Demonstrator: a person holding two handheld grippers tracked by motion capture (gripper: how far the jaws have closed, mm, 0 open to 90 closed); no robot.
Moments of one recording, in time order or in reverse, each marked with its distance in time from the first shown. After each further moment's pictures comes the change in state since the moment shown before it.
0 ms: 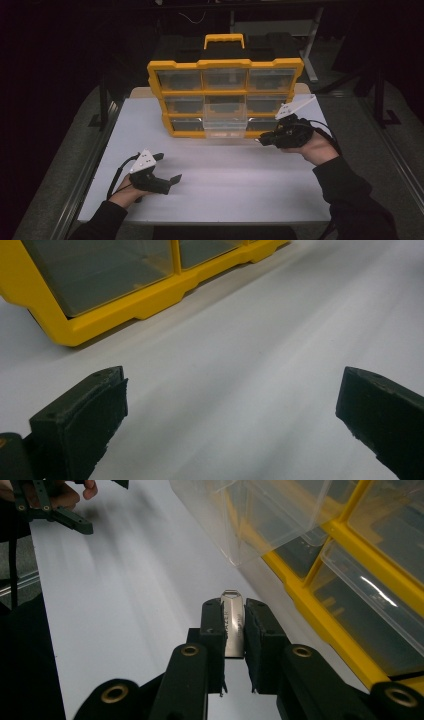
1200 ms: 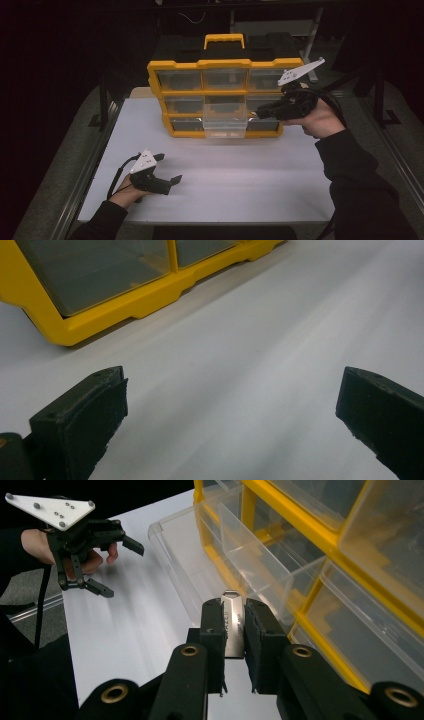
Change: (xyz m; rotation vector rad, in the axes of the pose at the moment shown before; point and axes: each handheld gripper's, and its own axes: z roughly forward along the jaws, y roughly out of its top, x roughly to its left) left arm -0.001 0.000 0.001 0.003 -0.005 0.002; right arm -0.010 0.066 -0.037 -0.085 0.027 -0.015
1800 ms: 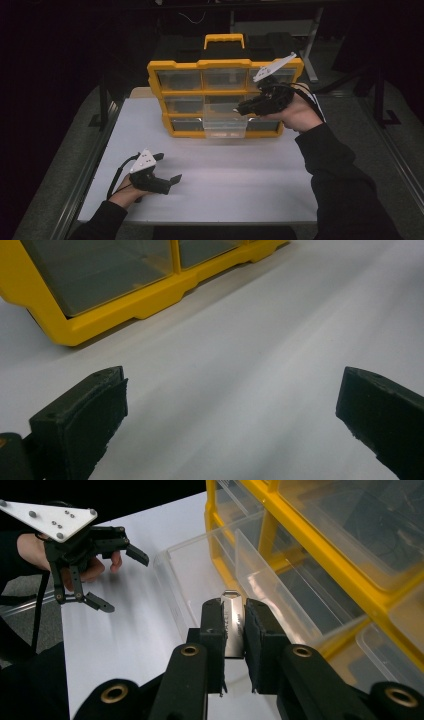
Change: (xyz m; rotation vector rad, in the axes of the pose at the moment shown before) left arm 0.001 0.000 0.000 -0.003 0.005 -0.007; right arm 0.007 0.031 0.037 0.025 0.027 -0.046
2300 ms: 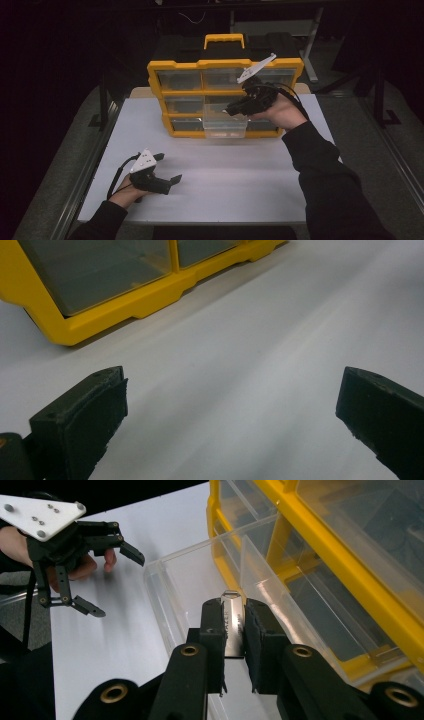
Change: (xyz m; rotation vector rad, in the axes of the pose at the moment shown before) left arm 0.000 0.000 0.000 0.004 -0.008 0.003; right arm 0.000 0.013 0.031 0.046 0.006 -0.026
